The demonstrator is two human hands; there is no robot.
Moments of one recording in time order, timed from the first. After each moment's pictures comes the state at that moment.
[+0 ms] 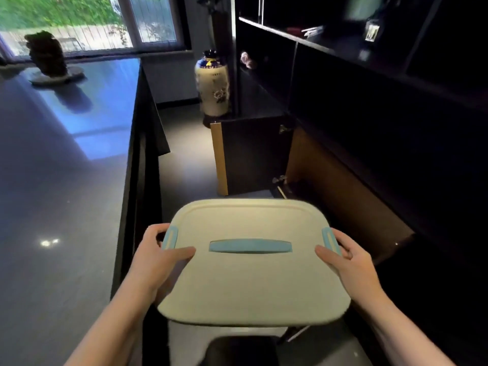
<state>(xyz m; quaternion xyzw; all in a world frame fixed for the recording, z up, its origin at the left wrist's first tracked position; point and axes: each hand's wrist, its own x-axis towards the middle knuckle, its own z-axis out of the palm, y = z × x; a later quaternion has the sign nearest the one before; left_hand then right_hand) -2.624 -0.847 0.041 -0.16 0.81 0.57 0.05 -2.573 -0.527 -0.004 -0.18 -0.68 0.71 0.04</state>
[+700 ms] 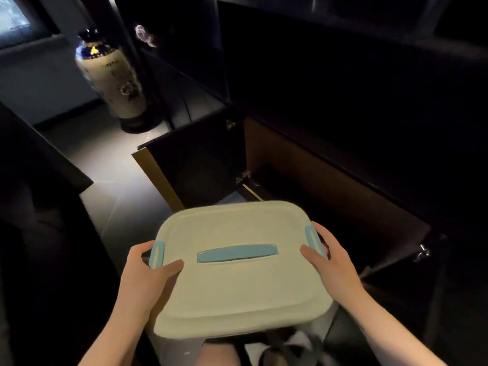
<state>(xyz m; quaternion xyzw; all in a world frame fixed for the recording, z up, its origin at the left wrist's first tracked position) -2.959 -0.780 -0.024 -0.10 0.89 0.42 0.11 -2.805 -0.517 -0.080 -0.33 -0.69 0.64 0.10</state>
